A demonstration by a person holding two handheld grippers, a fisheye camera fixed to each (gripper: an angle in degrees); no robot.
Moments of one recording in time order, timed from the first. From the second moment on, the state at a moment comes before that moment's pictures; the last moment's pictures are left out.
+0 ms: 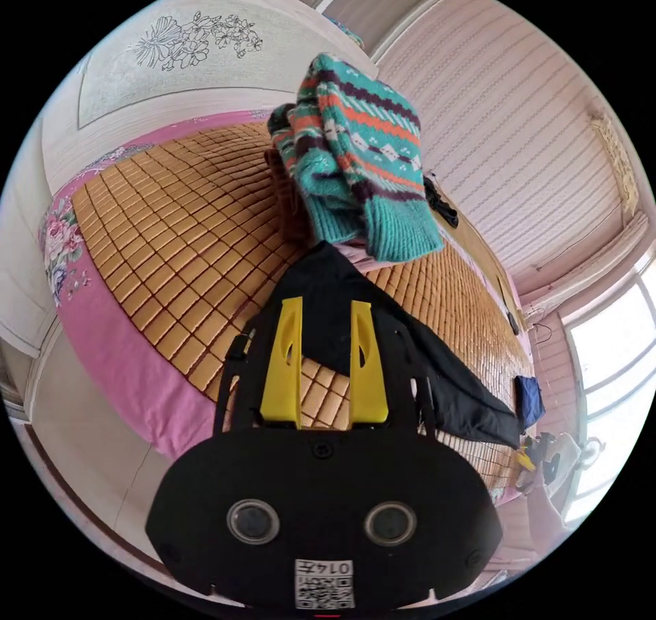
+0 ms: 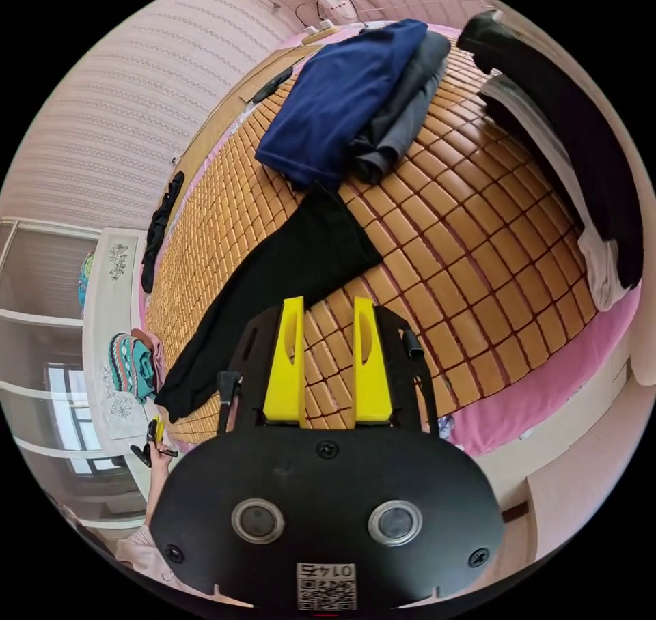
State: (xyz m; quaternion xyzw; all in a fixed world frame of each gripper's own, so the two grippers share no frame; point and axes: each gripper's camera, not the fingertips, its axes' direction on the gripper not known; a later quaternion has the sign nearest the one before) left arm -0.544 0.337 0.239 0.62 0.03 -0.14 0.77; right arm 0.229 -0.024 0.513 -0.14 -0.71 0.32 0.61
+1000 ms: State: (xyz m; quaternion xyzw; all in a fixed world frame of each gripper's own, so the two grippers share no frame) left arm -0.437 0.324 0.383 0.53 -0.22 -0.02 0.82; right arm 0.321 0.040 0.459 -0.14 -0.71 0.30 0.62
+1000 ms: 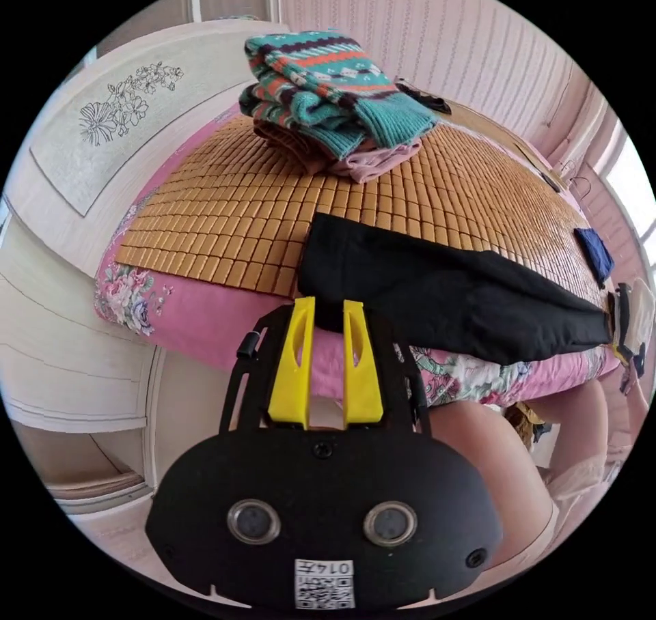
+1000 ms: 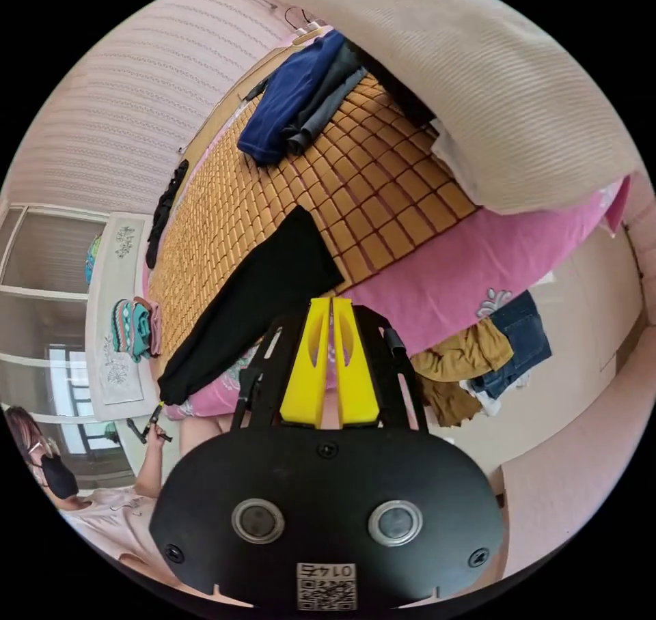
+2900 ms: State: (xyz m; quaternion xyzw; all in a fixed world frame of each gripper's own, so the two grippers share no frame) left arm -0.246 0.144 0.484 0.48 -0.19 0.11 0.85; right arm 0.284 -0.194 0.079 0.02 -0.60 -0.06 0.79
